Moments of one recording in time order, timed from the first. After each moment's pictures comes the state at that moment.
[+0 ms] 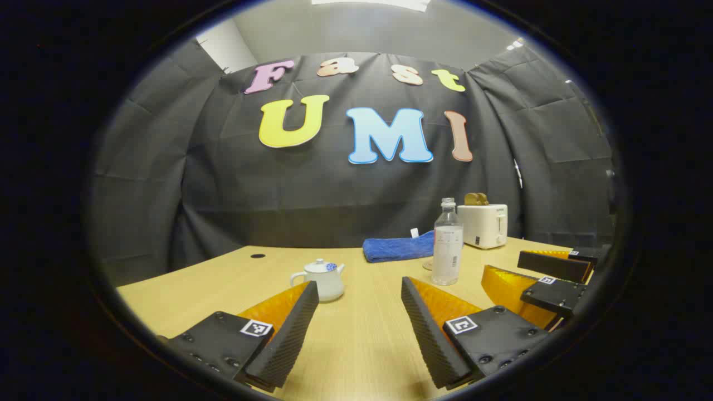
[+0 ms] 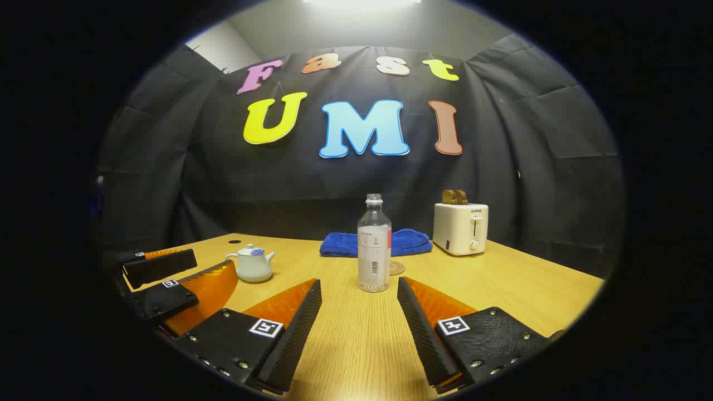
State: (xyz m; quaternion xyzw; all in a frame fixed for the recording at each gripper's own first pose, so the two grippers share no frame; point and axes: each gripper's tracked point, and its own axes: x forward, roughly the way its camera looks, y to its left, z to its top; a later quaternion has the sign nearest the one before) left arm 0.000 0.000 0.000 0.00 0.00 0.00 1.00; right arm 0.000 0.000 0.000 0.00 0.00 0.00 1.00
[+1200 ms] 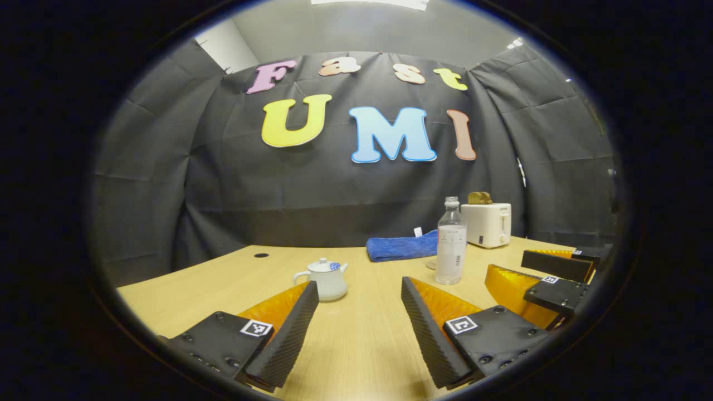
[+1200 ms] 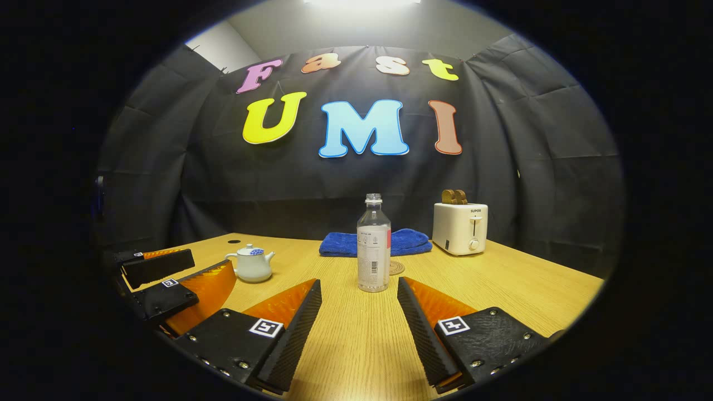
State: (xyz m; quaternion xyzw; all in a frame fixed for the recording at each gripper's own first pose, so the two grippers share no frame) left arm 0.001 -0.005 0.000 0.00 0.00 -0.01 1.00; right arm 0.001 -0.002 -0.001 0.00 0.00 -0.01 1.00
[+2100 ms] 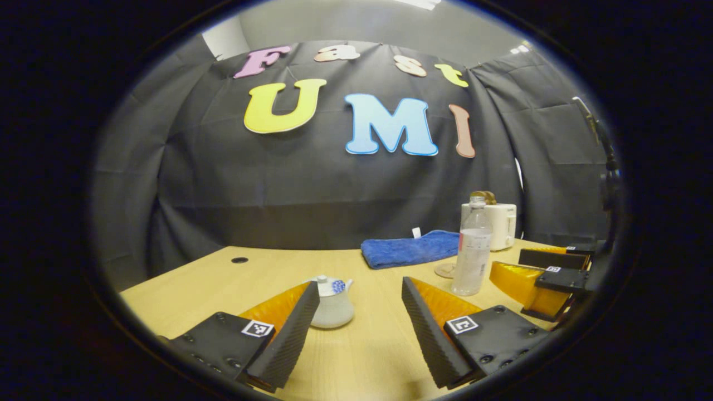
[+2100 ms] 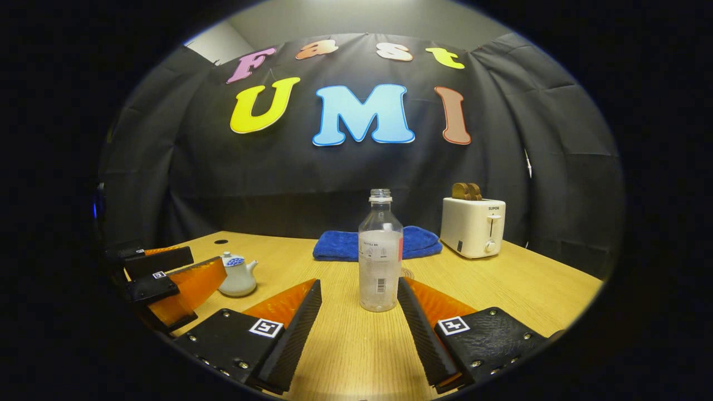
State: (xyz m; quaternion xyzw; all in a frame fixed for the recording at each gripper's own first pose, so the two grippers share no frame) left arm 0.101 0.040 0.001 -0.01 0.02 -0.05 1.00; right arm 0.089 0.002 0.009 0.01 0.03 -0.01 1.00
